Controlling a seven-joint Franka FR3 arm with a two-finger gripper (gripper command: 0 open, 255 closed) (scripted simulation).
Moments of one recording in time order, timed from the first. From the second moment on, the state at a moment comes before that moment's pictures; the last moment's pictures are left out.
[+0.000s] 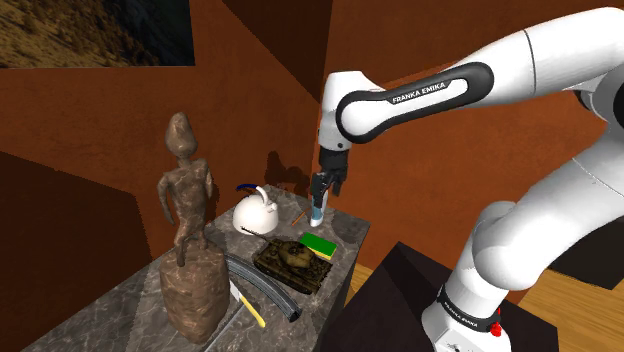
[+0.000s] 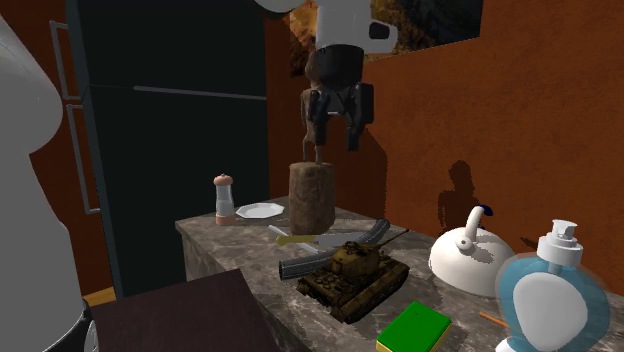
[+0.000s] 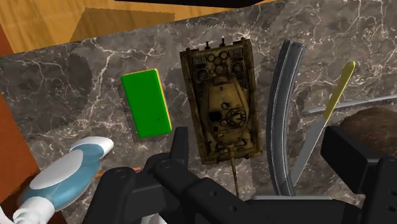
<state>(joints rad) 0.06 -0.38 0.16 -2.46 0.11 2.04 0.09</state>
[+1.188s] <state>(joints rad) 0.13 0.31 0.23 -2.17 -0.06 2.47 0.28</state>
